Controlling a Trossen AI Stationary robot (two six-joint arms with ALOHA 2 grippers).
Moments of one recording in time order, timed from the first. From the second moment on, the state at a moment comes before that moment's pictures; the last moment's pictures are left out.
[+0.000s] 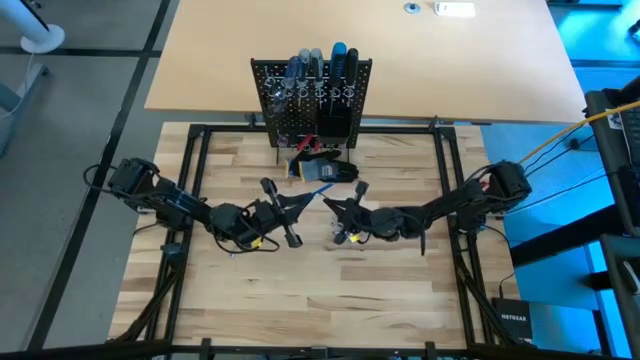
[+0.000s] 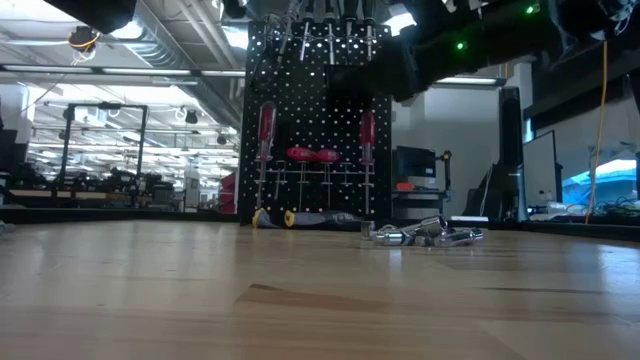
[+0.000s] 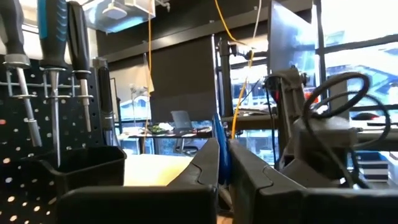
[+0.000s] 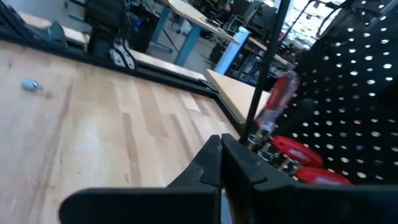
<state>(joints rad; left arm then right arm) -0.33 1.59 0.71 1.34 -0.75 0.38 0.23 1.64 0.71 0.82 0.71 -0.40</state>
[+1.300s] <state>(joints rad) 0.00 1.80 0.62 1.48 -0.78 -0.04 0.43 1.13 0.41 0.42 1.09 -0.08</state>
